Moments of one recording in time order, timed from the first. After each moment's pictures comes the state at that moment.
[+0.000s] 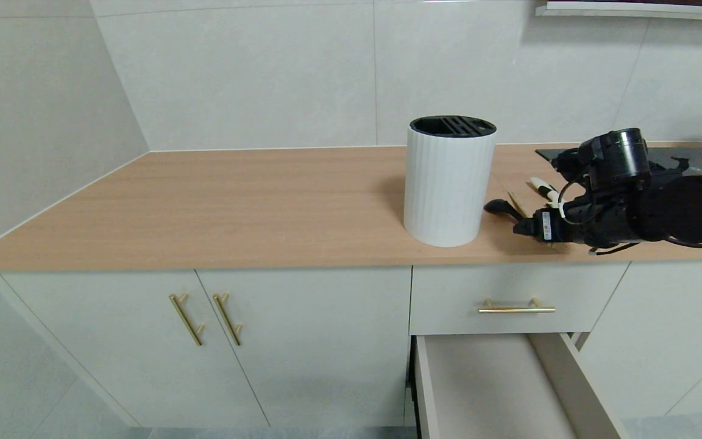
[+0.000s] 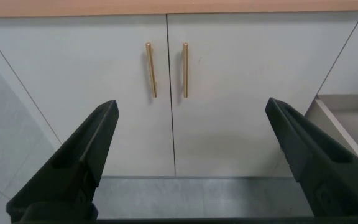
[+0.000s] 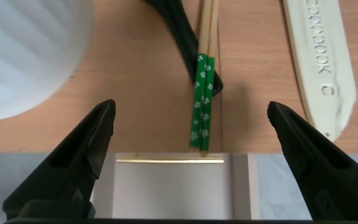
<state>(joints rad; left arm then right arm) 0.00 0.00 0.00 0.00 0.01 0.00 0.24 1.88 -1.33 0.03 -0.21 0.13</state>
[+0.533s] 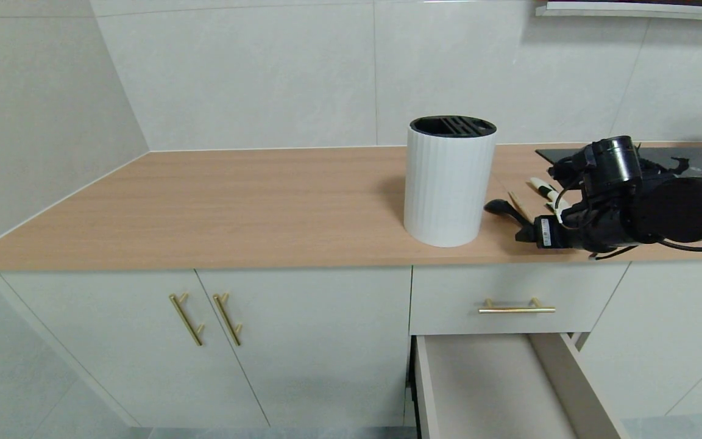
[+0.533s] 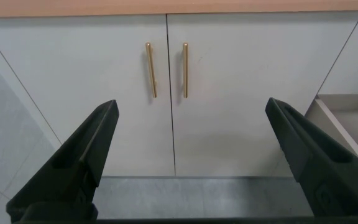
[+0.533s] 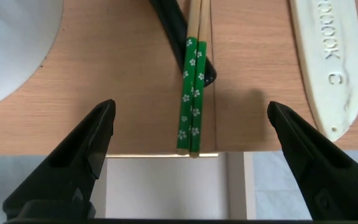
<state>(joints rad) 0.00 0.00 0.00 0.00 0.01 0.00 0.23 1.91 -1.35 0.07 -0.21 0.13</state>
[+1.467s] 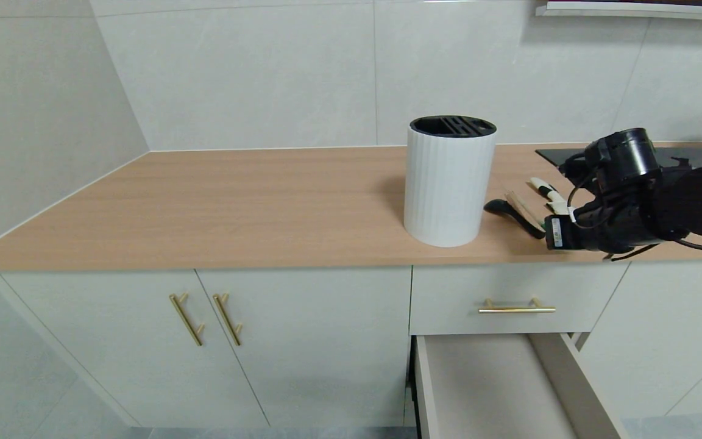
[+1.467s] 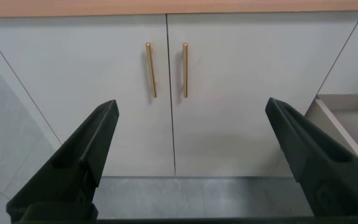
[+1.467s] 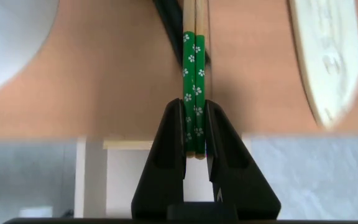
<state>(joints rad) 0.00 0.00 0.00 0.00 0.01 0.00 0.24 1.84 -1.34 0.18 -0.21 0.16</state>
